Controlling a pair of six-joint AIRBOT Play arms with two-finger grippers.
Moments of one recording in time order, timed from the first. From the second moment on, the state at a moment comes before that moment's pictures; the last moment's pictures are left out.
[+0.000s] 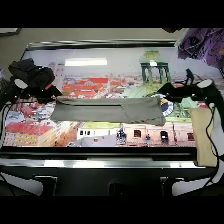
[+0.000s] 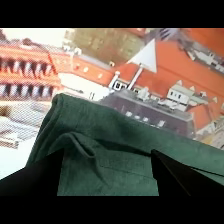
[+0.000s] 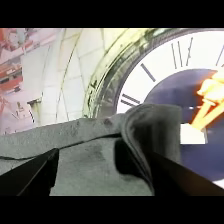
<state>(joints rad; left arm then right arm) 0.18 -1.75 1.49 1.08 -0.99 -1.57 -0.29 -1.70 1.44 -0.84 1.07 1.37</state>
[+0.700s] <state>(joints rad) 0.16 -1.71 1.56 1.09 -1.10 -1.58 -0.48 -1.91 1.47 -0.74 1.42 1.23</state>
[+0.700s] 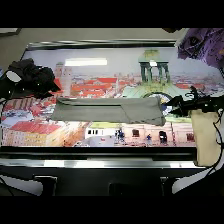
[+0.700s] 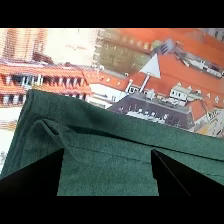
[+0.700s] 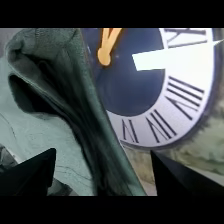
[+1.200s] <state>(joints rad) 0.16 -1.71 1.56 1.06 -1.10 -1.58 -0.32 -1.96 1.47 -0.73 1.38 1.19</state>
